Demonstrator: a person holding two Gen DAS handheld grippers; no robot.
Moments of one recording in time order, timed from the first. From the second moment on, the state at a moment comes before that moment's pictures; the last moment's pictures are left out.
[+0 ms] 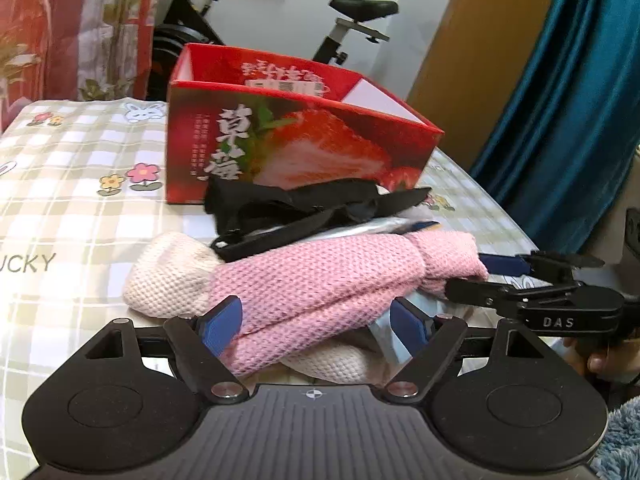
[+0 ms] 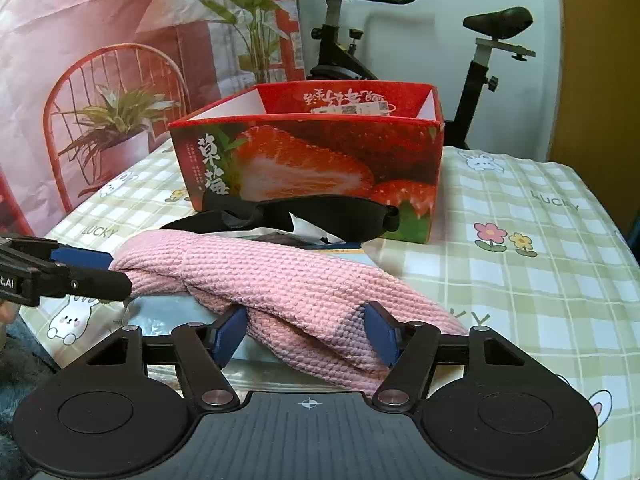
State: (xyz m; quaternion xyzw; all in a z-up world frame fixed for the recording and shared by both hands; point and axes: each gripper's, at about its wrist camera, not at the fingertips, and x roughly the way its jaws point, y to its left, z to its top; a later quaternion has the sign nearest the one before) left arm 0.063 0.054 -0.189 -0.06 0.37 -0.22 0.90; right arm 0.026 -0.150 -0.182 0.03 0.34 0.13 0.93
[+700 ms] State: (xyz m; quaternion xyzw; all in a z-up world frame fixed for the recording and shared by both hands) left arm 0.058 0.043 -0.198 0.05 0.36 -0.21 0.91; right arm 0.026 -0.159 -0.181 0.05 0.34 0.13 0.93
